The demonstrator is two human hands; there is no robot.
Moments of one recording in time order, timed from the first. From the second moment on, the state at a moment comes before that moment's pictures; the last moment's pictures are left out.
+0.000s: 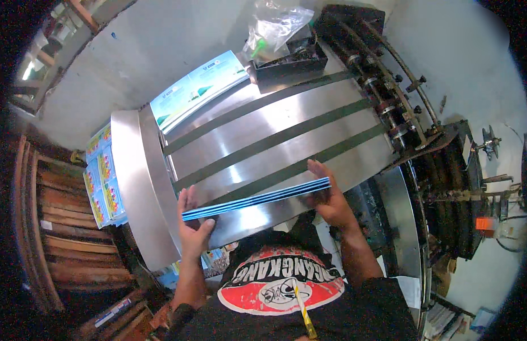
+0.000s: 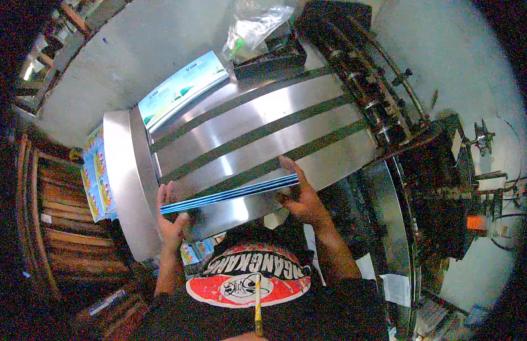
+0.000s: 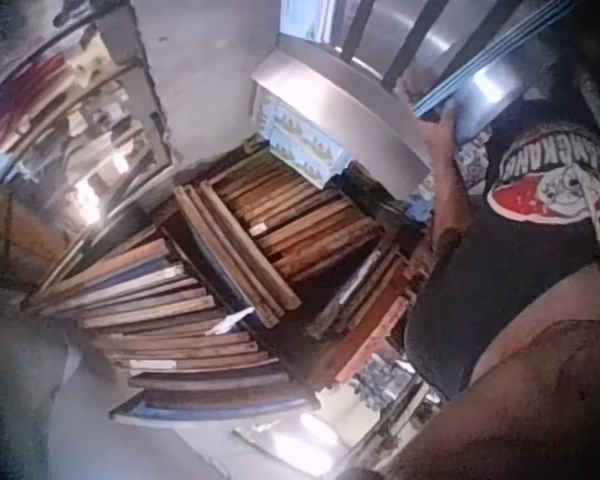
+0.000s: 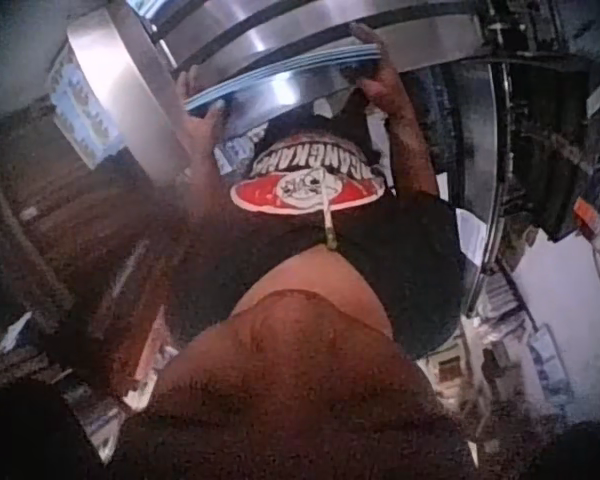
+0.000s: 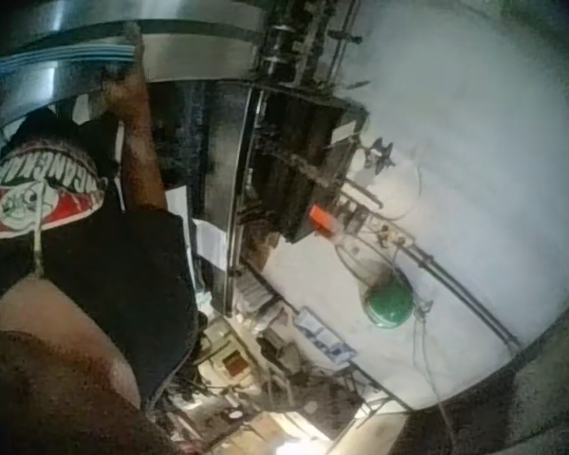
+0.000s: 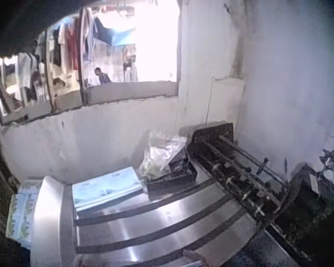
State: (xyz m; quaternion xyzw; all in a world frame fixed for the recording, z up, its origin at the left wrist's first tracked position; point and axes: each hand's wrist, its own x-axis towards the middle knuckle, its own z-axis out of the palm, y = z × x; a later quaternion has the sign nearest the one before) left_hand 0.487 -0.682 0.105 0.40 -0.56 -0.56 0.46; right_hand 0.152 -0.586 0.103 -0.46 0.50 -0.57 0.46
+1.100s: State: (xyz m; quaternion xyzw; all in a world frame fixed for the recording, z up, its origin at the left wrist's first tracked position) left_hand 0.484 -0.681 0.103 0.43 -0.54 -0.55 0.47; right_hand 0.142 -0.597 0.097 -0.51 0.50 -0.54 0.45
